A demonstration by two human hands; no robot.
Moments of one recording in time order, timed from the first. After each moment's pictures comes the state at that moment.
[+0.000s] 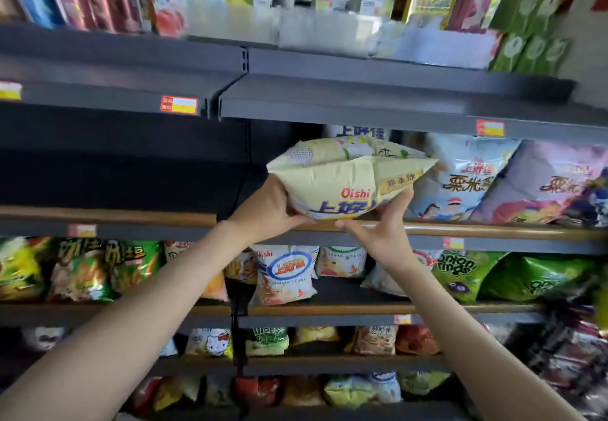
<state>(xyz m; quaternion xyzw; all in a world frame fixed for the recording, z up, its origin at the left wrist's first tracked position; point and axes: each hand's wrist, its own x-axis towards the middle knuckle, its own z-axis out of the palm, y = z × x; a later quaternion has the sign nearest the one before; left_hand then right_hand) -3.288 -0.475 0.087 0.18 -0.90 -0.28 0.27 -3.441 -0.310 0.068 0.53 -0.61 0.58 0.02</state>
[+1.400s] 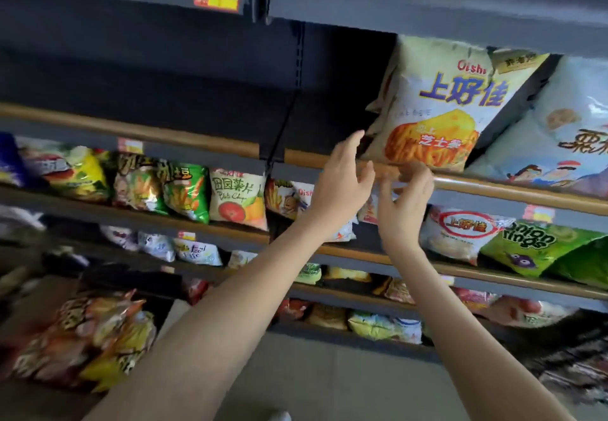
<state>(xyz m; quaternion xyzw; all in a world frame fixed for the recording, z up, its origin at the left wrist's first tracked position) -3.315 -0.420 0.032 0.32 -0.80 -0.33 0.38 -3.403 -0.360 -0.009 0.39 -0.71 0.58 0.08</state>
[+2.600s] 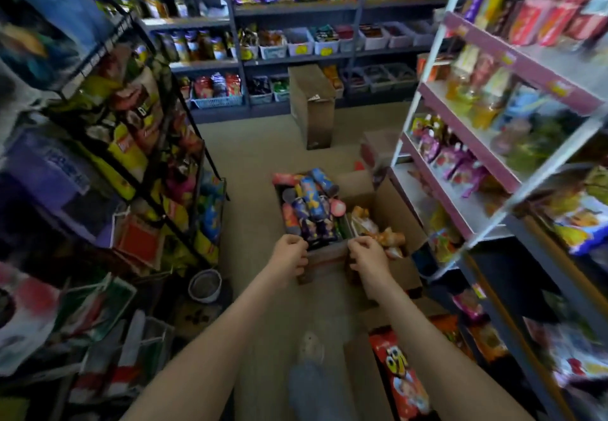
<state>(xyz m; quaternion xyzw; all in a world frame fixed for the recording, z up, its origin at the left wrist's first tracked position) -2.301 -0.553 -0.147 0.75 -0.05 -0.44 0.50 -2.422 -0.658 -0.167 0.58 -0.53 0.15 -0.61</state>
